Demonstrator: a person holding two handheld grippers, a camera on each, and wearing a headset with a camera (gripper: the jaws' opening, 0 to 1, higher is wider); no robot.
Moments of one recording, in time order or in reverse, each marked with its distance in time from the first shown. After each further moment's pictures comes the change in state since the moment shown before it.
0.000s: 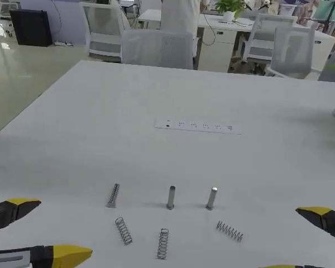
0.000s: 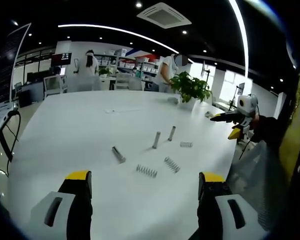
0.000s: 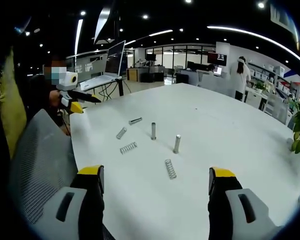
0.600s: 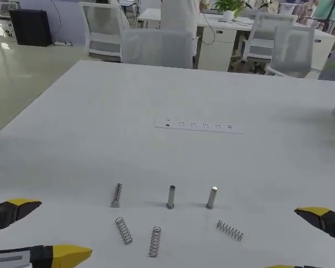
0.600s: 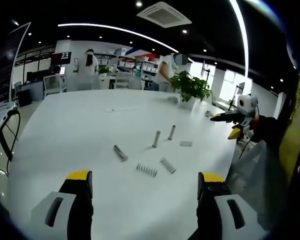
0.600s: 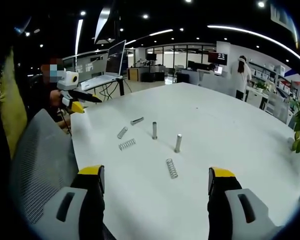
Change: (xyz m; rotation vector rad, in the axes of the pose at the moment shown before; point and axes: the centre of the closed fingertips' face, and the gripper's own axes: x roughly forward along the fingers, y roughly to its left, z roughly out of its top) left arm 0.001 0.000 -0.001 -0.001 0.007 -0.002; right arm 0.001 0.001 -0.001 0.003 0.003 0.008
